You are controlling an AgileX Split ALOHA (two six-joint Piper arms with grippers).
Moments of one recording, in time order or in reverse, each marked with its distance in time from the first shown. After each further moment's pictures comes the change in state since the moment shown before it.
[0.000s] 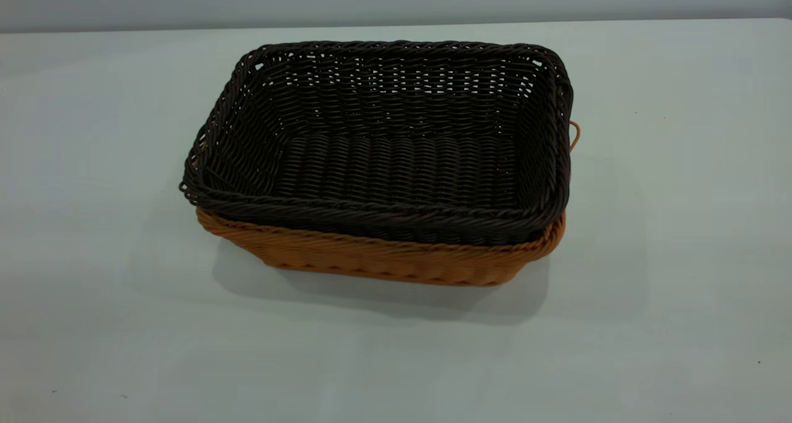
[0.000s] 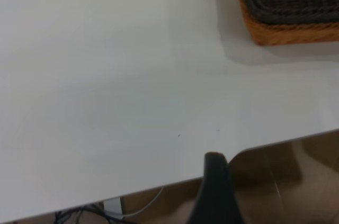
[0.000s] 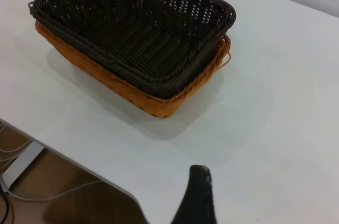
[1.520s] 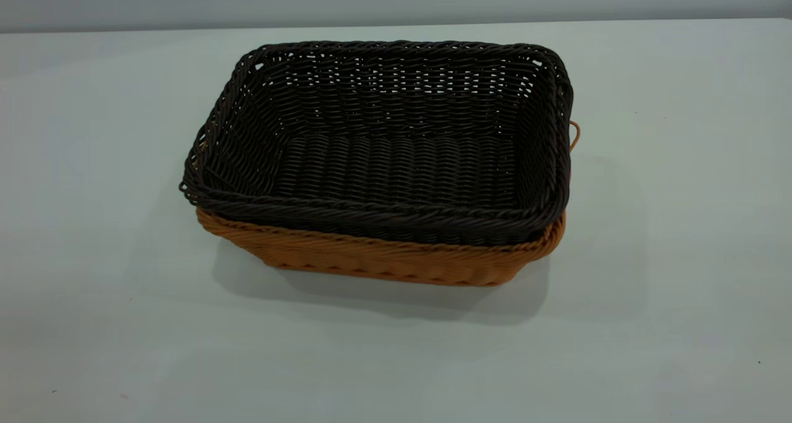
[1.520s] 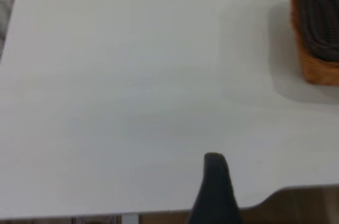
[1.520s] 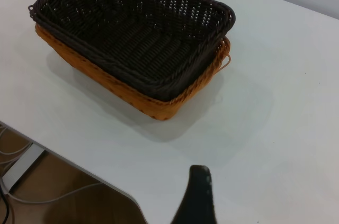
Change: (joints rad) left arm 0.000 -0.158 0.054 0.140 -0.034 -0.160; right arm 0.000 0.000 0.000 0.001 -0.005 0.001
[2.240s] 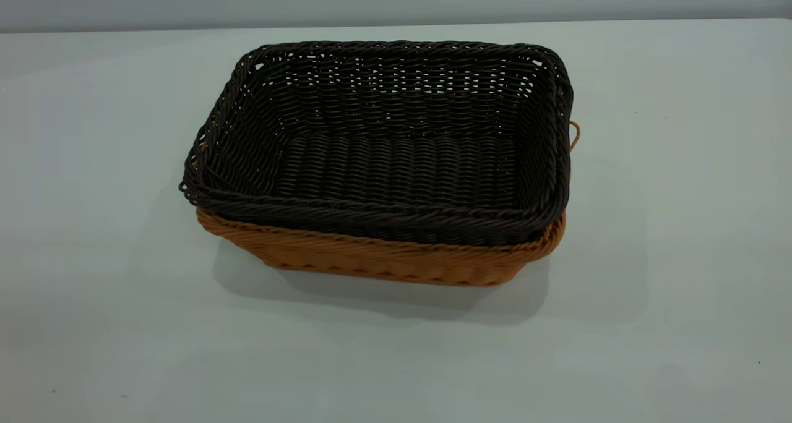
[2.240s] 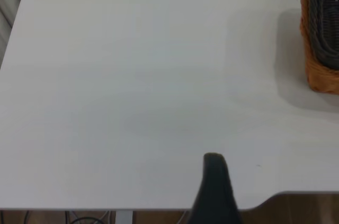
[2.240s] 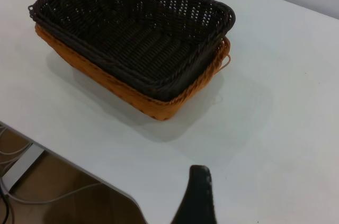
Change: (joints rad) left arm 0.000 0.000 0.000 0.021 0.000 -0.048; right arm -0.008 0.000 0.000 0.000 0.000 0.000
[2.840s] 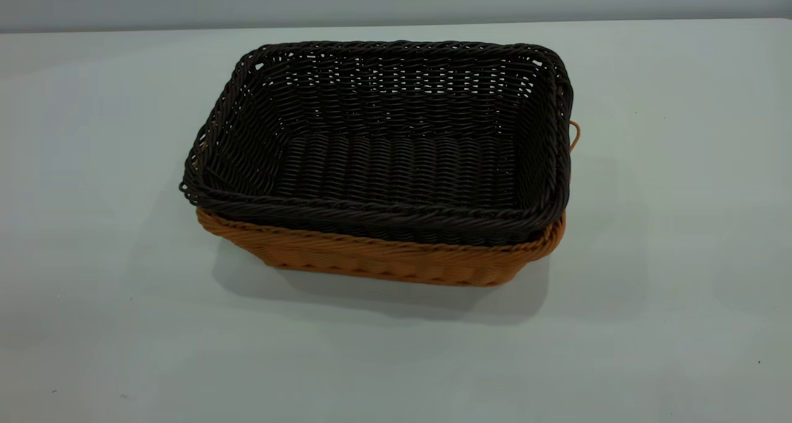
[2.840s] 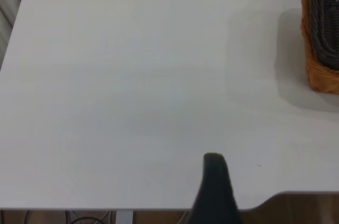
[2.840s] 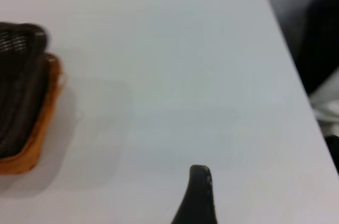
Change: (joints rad) left arm 0.000 0.000 0.000 0.000 0.000 0.000; right arm -0.462 0.000 0.007 -0.128 -0.007 0.174
